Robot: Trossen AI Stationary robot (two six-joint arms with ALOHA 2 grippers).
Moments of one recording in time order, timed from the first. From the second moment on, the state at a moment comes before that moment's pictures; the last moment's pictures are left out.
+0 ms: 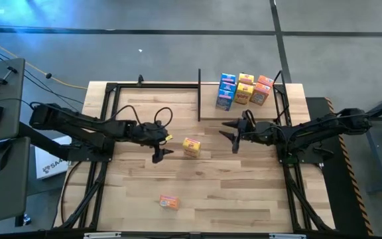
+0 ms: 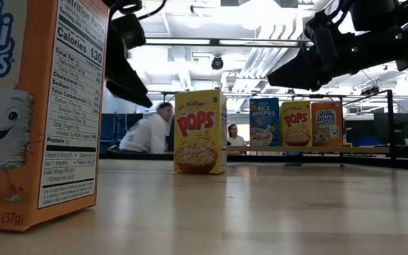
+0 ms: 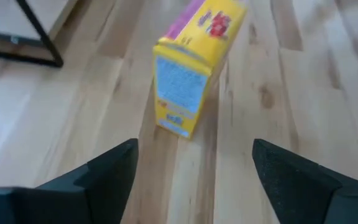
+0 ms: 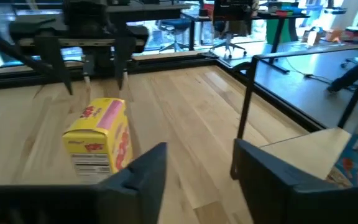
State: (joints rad) left arm -0.04 1.24 0.61 -0.07 -0.06 -0.17; right arm 0.01 1.12 0.29 0.64 0.32 0.05
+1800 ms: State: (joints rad) left arm 0.12 1.26 0.24 0.91 -0.01 -0.06; right arm 0.09 1.26 0.89 -0.17 0.31 0.18
